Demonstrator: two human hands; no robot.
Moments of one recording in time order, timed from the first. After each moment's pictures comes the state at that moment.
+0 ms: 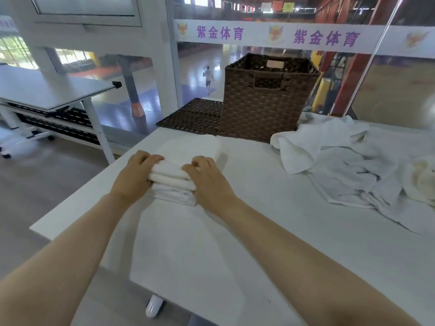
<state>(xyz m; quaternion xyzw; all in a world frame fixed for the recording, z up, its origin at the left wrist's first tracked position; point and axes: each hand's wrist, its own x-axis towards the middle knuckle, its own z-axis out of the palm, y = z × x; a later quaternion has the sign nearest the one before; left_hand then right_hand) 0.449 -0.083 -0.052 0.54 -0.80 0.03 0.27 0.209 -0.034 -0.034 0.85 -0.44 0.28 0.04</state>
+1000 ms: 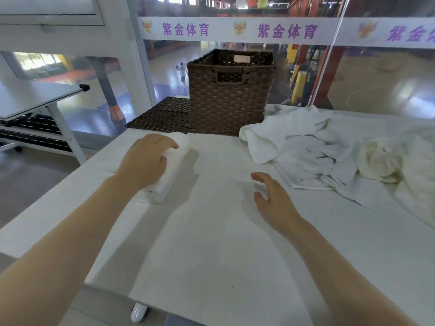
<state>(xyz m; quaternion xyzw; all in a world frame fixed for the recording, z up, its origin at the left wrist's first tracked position) 0.324 -0.054 0.026 0.48 -0.83 0.05 0.26 0.009 0.048 -0.064 0.65 -0.62 0.38 -0.22</state>
